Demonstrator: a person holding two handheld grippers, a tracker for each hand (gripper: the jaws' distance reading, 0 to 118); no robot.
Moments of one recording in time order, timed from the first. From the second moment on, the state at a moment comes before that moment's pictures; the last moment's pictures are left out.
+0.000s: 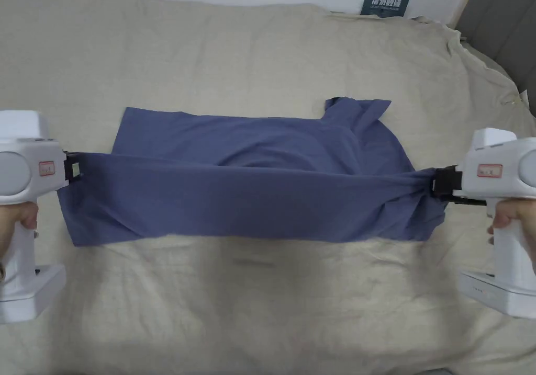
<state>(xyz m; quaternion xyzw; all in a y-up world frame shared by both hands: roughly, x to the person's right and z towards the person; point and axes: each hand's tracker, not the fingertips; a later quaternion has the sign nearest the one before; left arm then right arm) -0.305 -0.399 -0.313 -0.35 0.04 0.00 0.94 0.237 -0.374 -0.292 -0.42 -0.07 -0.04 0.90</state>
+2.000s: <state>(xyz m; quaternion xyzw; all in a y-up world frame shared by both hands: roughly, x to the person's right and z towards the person) -0.245 -0.371 -0.178 -0.15 -0.01 -0.01 0.99 0.194 -0.355 -0.127 -0.16 -0.08 -0.06 0.98</state>
